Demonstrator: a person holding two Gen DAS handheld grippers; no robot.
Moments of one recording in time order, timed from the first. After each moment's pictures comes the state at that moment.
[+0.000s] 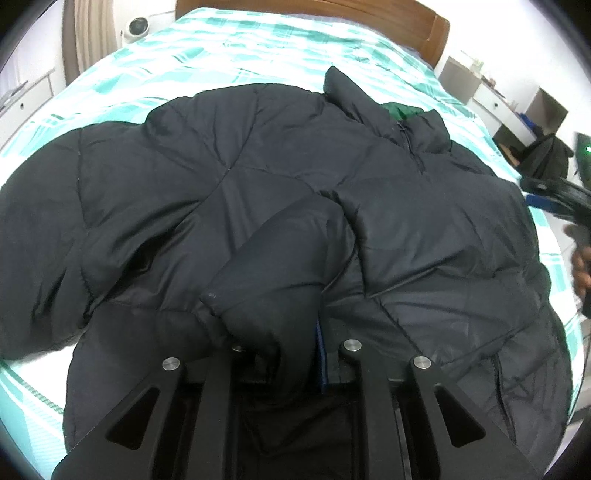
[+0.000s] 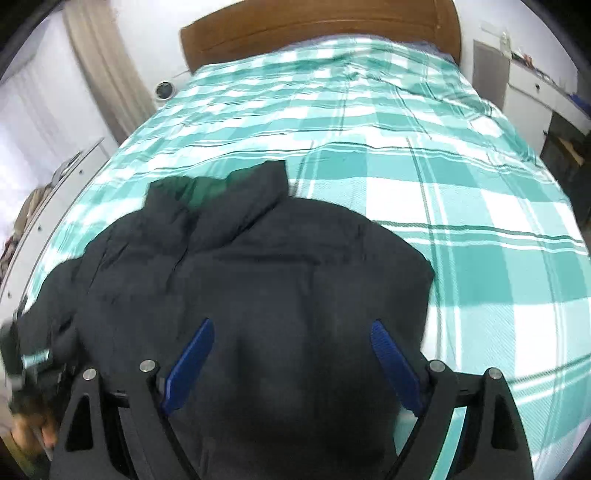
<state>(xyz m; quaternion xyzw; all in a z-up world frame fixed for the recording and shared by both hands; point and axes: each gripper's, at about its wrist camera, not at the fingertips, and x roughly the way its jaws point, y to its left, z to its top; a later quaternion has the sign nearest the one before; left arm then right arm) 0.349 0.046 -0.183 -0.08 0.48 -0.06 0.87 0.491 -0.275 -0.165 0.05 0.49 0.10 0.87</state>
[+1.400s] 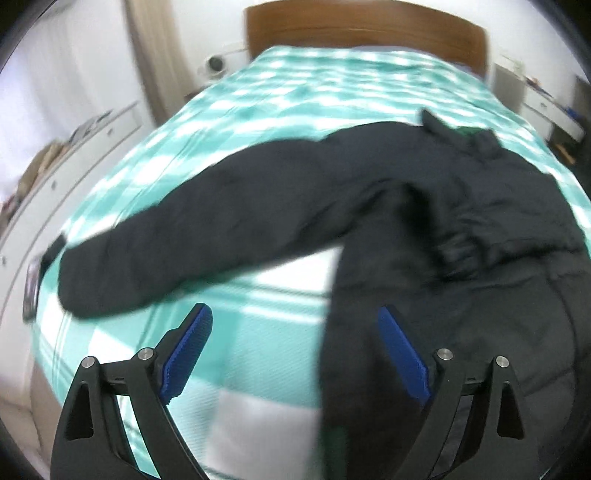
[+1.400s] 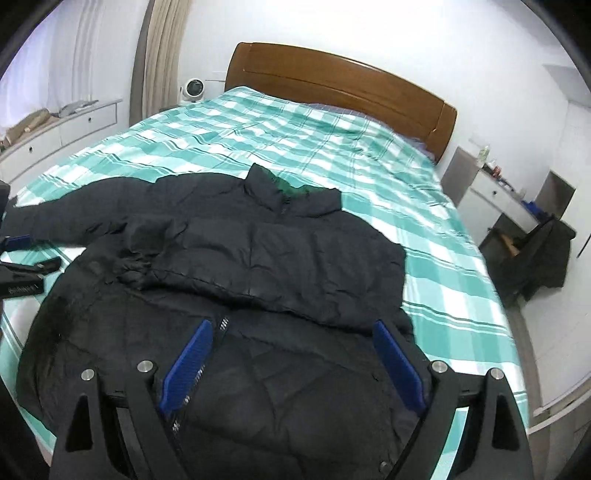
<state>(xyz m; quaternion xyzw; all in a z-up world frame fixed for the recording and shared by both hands) 0.198 0.165 -0.122 -0.01 0.44 0.11 0.89 0.188 -0.114 -0.078 -0.17 0.35 0.02 0.92</state>
